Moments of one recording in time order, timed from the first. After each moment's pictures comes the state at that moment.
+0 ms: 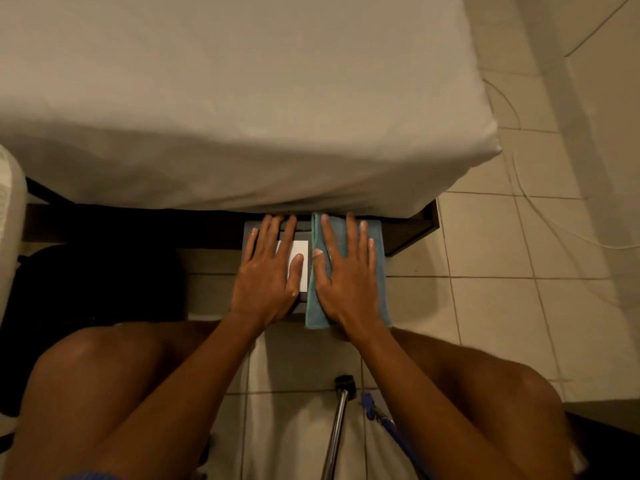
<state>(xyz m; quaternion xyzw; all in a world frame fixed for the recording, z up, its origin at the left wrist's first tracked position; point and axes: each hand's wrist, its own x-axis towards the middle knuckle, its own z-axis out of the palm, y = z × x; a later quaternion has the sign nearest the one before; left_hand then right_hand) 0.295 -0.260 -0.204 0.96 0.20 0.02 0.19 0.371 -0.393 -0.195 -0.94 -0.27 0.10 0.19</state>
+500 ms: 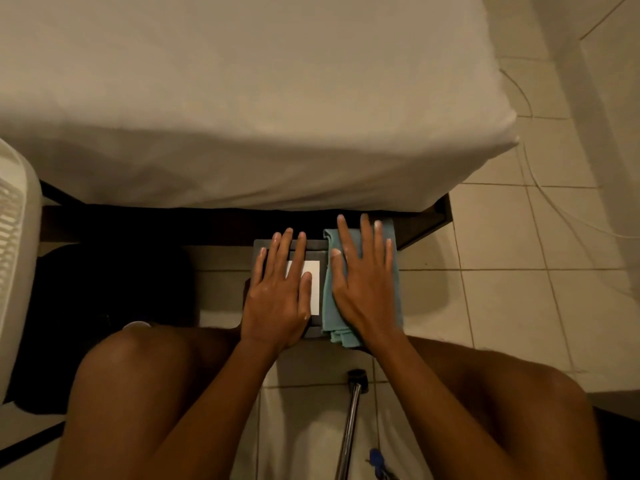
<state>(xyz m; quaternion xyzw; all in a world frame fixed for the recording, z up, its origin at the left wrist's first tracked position) 0.264 -0.276 -0.204 0.96 0.20 0.00 0.20 0.366 -0.395 -0.194 -0.95 -0.25 0.10 0.19</state>
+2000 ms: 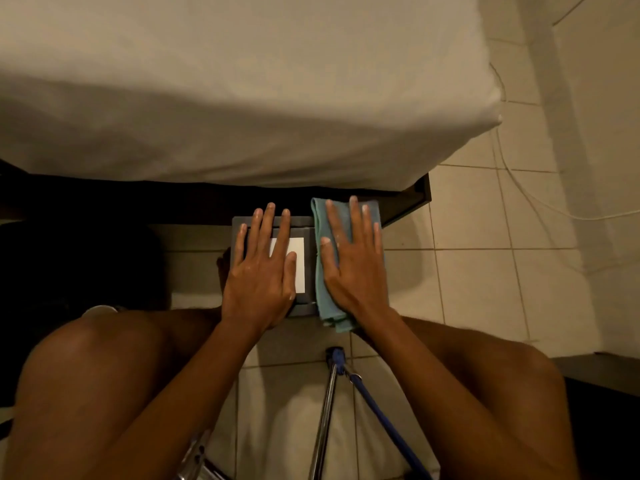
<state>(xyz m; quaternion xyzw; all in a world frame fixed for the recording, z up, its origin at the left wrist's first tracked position) 0.267 -0.277 -0.206 0.96 0.19 0.00 0.18 0.367 -0.412 -0.196 -0.94 -0.26 0.10 0.18</state>
